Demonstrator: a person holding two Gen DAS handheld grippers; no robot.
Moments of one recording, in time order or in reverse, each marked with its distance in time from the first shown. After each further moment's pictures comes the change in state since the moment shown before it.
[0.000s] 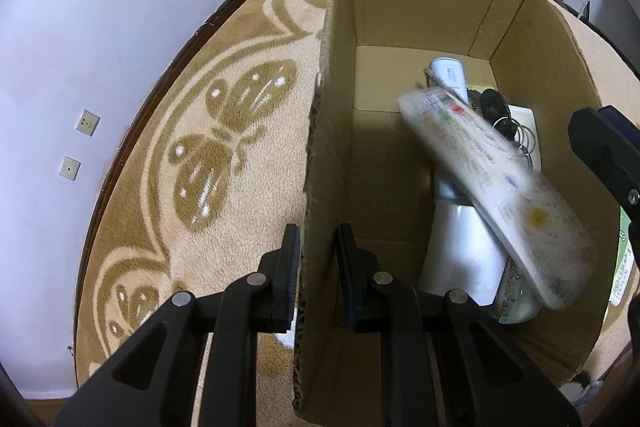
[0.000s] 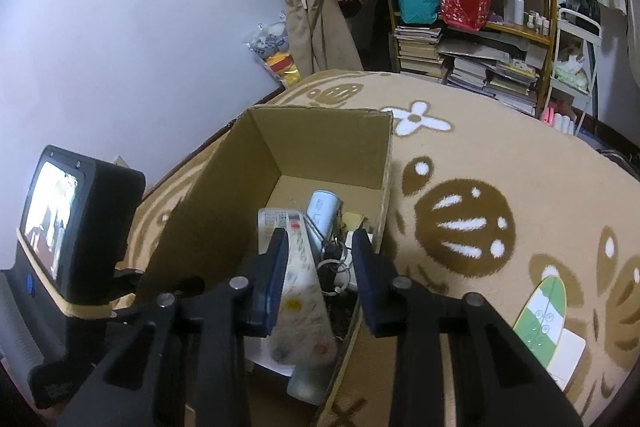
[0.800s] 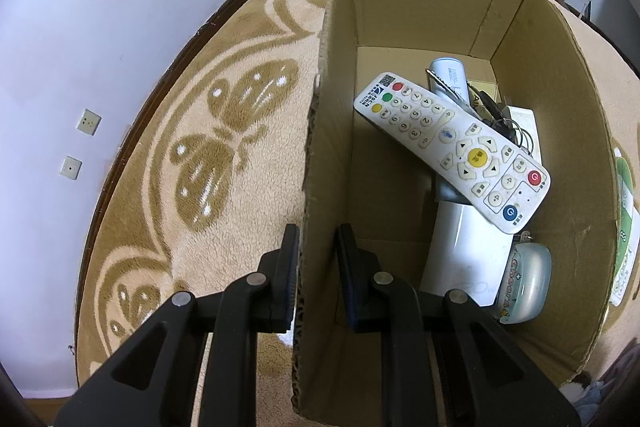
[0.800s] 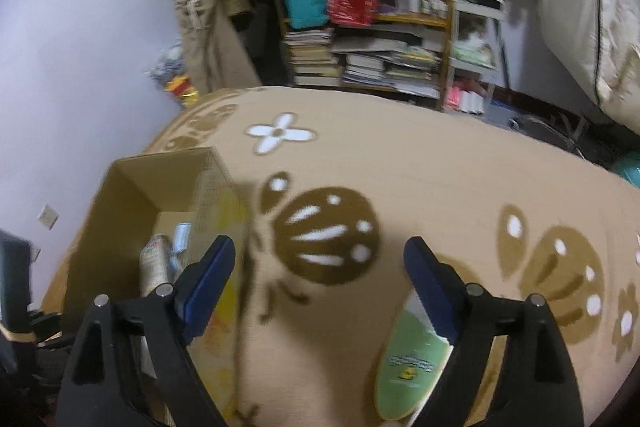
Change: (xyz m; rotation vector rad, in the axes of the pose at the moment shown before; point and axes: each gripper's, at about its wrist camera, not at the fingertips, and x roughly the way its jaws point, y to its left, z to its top) left arm 0.001 0.001 0.001 -0.002 0.001 0.006; right arm -0.022 -0.090 0.016 0.191 -0.006 -0.316
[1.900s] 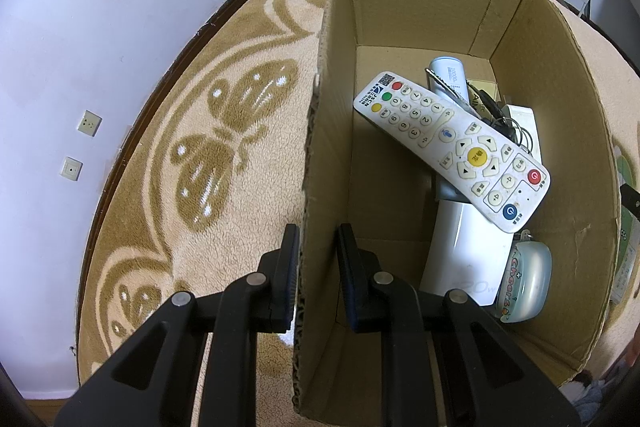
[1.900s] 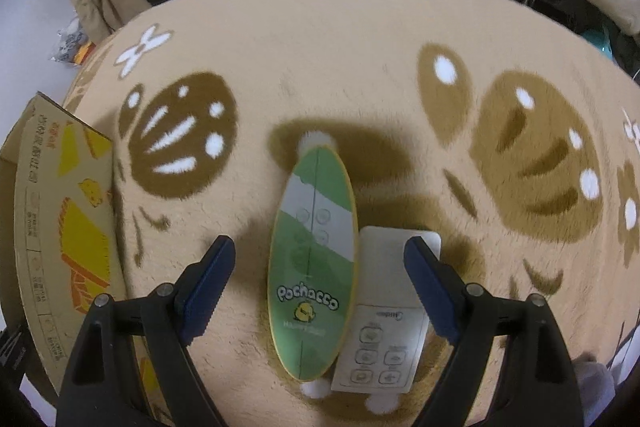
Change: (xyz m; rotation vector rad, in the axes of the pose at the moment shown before) left arm 0.000 0.000 -0.001 0.004 -0.001 0.003; right arm 0.054 -0.089 -0.053 0.247 0.367 -0.142
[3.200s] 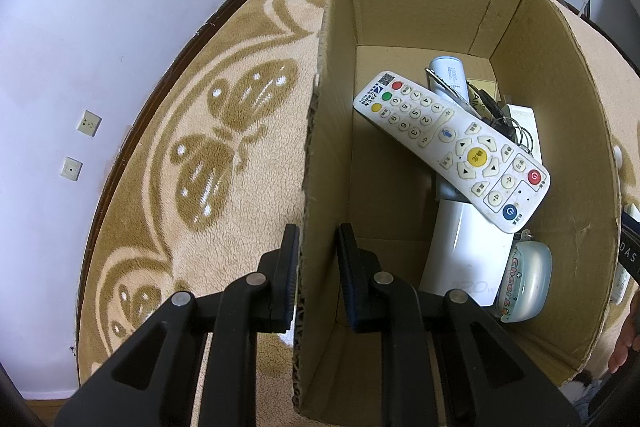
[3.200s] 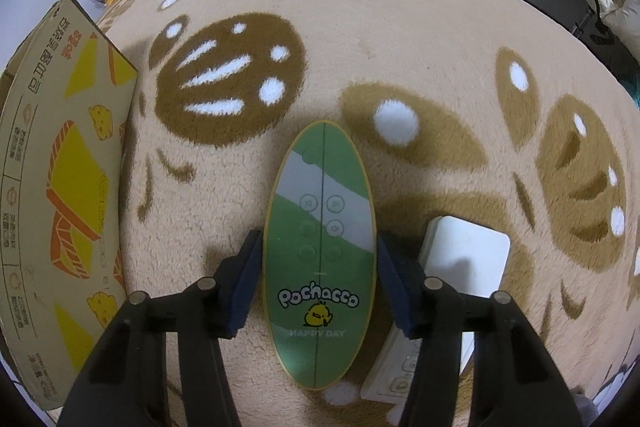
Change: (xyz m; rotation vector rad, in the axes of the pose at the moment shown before) left arm -0.001 0.000 0.000 -0.003 0.001 -0.003; right arm 0.022 0.039 -0.016 -0.205 0.037 0.004
